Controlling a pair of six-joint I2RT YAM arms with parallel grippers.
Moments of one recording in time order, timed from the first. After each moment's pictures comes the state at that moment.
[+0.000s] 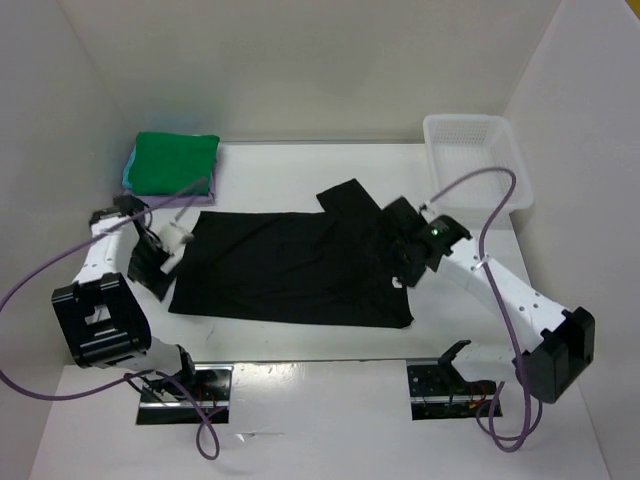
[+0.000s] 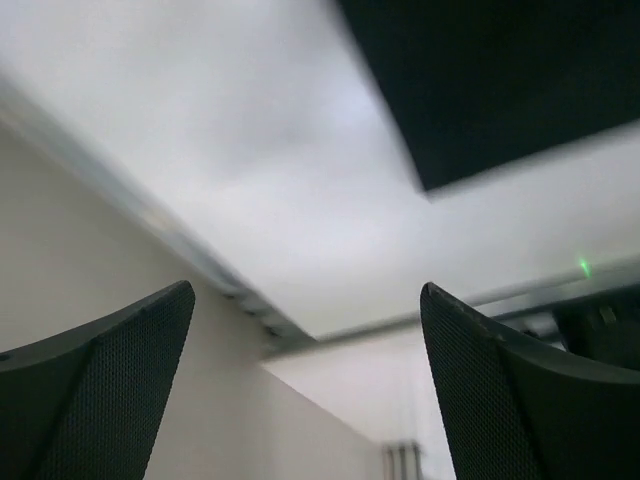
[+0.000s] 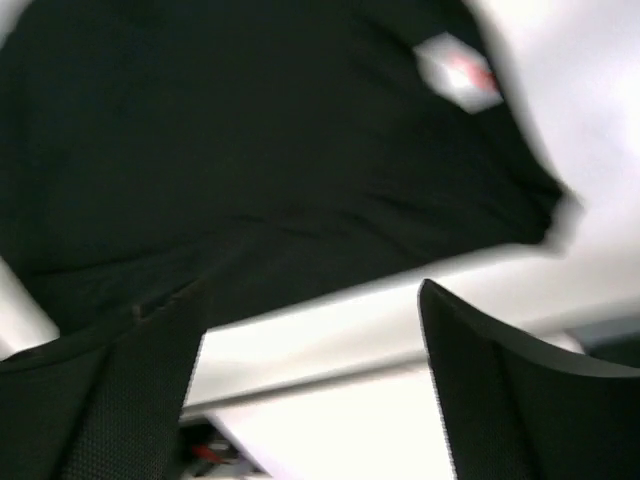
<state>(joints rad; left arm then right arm) 0.33 1.46 1.04 -1.12 -0.03 0.89 0.62 1.22 1.07 -1.05 0.24 1.25</state>
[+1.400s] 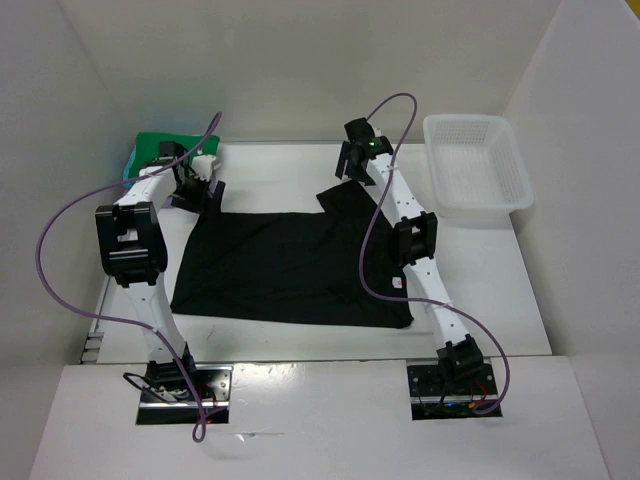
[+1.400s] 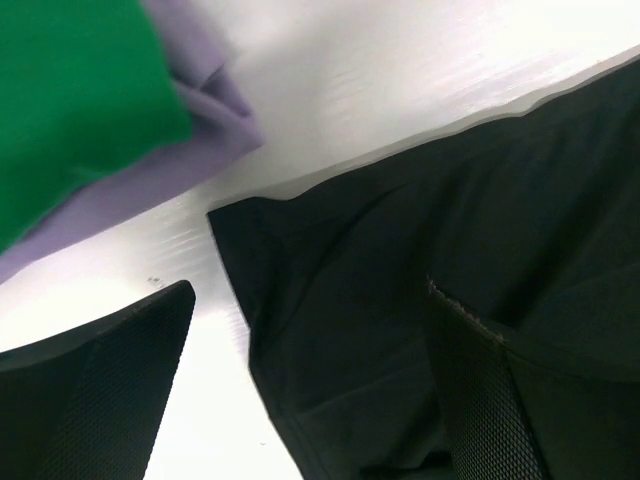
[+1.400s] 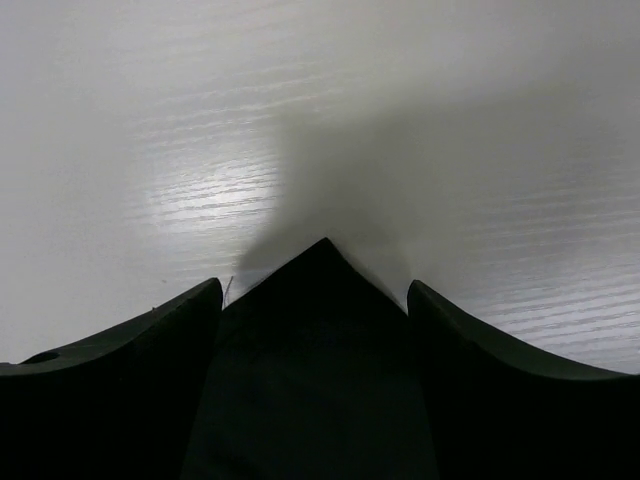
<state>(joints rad) 0.15 2.08 1.64 -0.71 0.30 0.41 0.33 2.93 3.04 -1.09 0.17 0.53</state>
